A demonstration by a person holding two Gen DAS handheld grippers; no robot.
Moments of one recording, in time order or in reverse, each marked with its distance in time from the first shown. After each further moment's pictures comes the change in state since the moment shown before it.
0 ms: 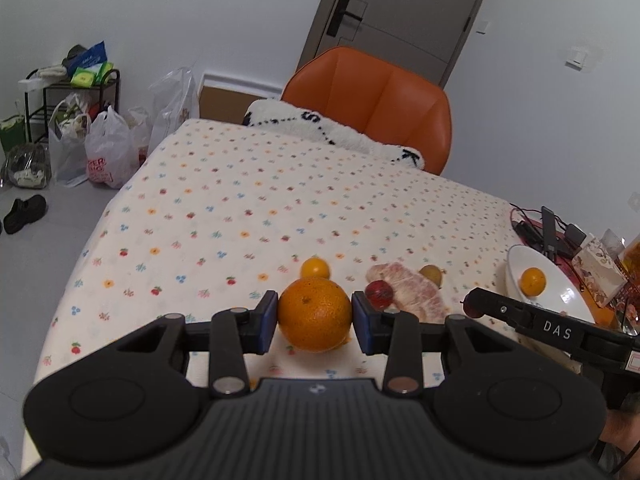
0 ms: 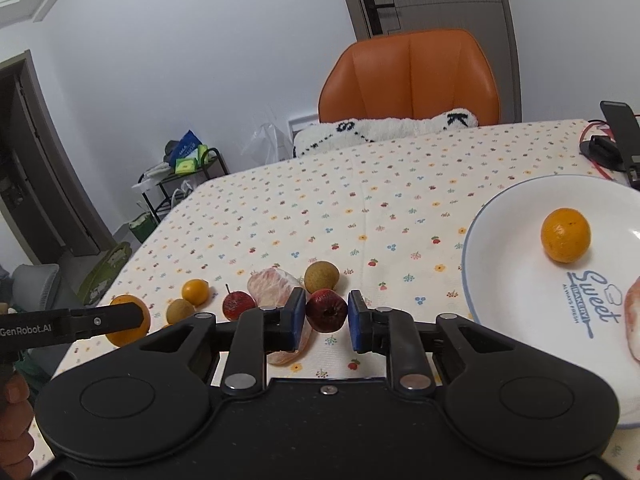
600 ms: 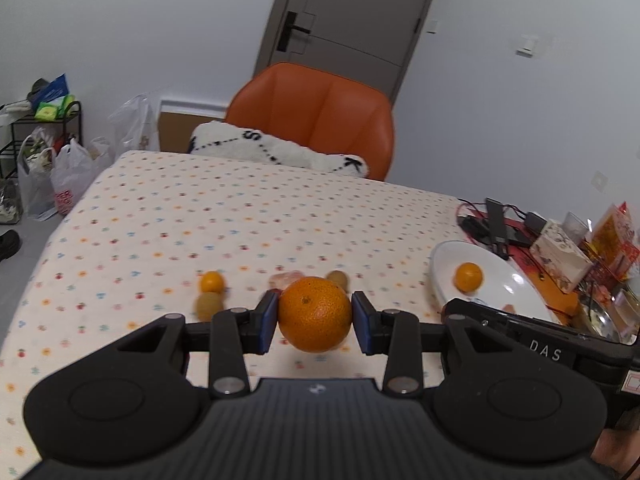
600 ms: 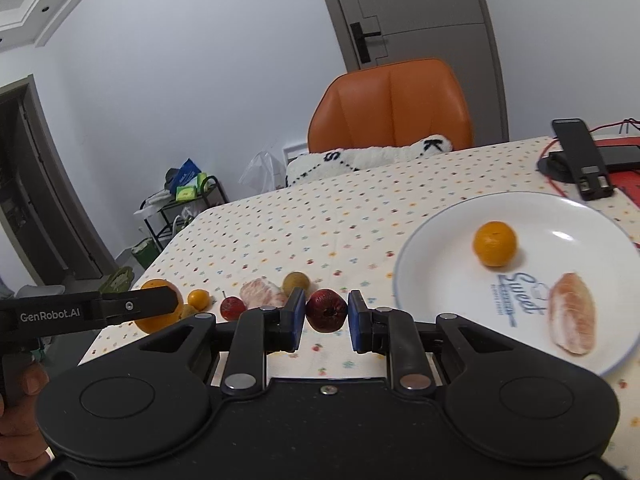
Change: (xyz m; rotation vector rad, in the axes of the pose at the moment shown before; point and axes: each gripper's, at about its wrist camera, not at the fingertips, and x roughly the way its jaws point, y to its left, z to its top) left arm -0.014 -0.075 -0.006 0.095 -0.044 -0.078; right arm -0.057 -0.028 -0.006 0.025 -0.082 -0.005
